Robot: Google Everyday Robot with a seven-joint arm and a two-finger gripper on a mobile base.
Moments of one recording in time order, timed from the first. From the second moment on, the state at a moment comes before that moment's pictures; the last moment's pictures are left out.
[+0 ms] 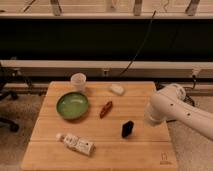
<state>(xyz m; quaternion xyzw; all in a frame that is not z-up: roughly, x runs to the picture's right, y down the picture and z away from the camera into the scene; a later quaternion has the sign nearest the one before) 0.211 0.190 0.731 -0.29 -0.04 0.00 0.95</state>
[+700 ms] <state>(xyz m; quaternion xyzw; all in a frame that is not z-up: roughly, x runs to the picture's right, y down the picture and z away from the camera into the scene) 0.194 0.194 0.738 -0.30 -0.05 -0.02 0.95</state>
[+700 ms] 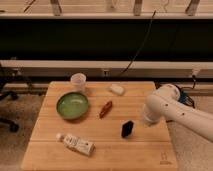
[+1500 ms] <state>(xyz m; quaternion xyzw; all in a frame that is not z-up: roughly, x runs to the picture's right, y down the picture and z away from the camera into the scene) 0.173 0.195 0.745 -0.31 -0.06 -0.04 0.95</state>
